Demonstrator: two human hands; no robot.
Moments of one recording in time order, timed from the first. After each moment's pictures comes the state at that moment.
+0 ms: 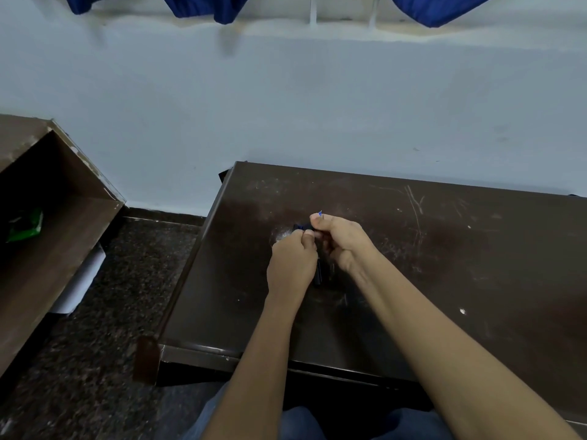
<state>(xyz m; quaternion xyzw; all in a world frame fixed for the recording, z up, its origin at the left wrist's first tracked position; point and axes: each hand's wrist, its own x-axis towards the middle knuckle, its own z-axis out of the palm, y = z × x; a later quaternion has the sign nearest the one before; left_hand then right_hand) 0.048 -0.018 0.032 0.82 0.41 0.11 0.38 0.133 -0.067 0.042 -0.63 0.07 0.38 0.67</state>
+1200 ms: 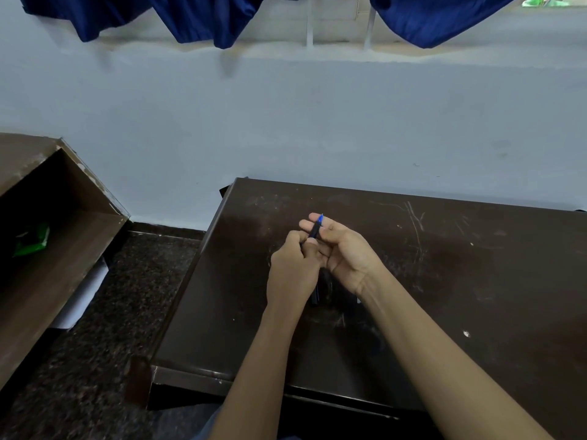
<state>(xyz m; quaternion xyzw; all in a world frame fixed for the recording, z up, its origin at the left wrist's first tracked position) 0.054 -0.025 0.060 0.77 0.39 0.14 0.48 0.138 -0.083 0.057 -0.50 -0.01 0.44 0.74</state>
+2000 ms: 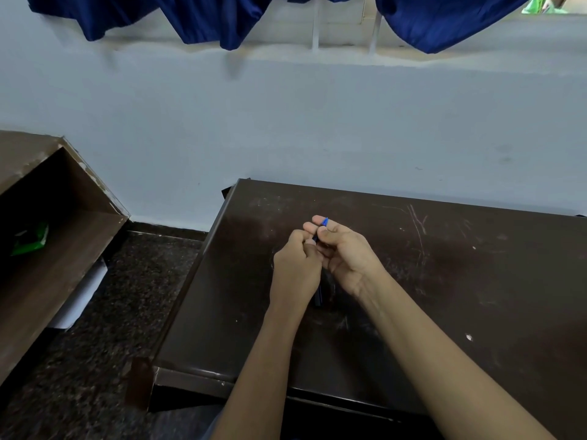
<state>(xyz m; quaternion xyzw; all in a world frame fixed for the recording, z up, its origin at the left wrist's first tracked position) 0.051 -0.022 0.069 0.78 0.37 0.14 0.49 0.130 -0.076 0.064 -0.51 0.03 0.42 0.75</state>
